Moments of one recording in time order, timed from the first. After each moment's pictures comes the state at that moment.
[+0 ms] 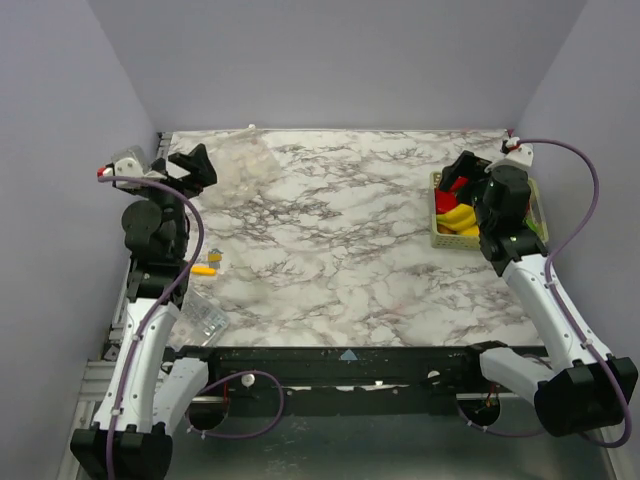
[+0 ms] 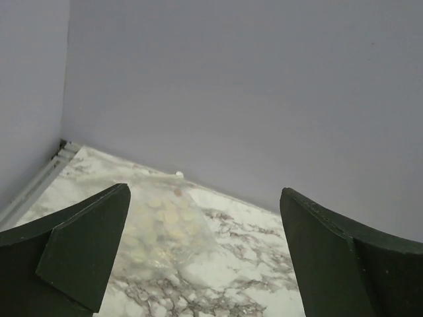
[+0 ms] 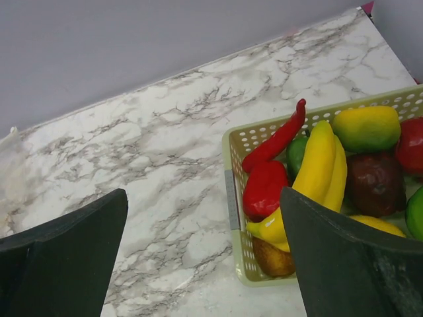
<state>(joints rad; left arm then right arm) -0.07 0.78 0.83 0.24 -0.19 -0.37 0.16 1.07 0.93 -0.06 0.26 0.33</state>
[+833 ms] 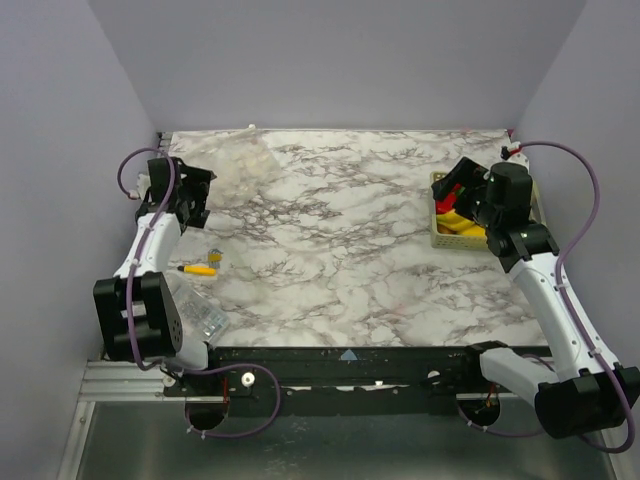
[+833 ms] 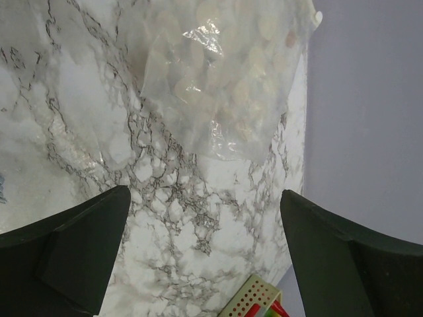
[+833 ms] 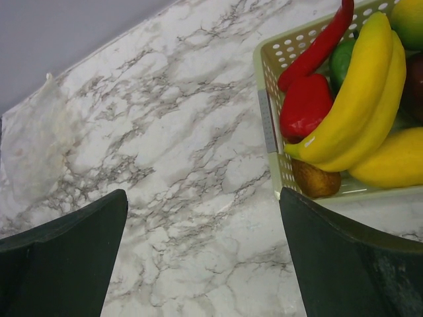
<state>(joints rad) 0.16 1.44 1.05 -0.27 0.05 -1.23 0.16 1.06 1.04 -0.41 0.11 0.56</state>
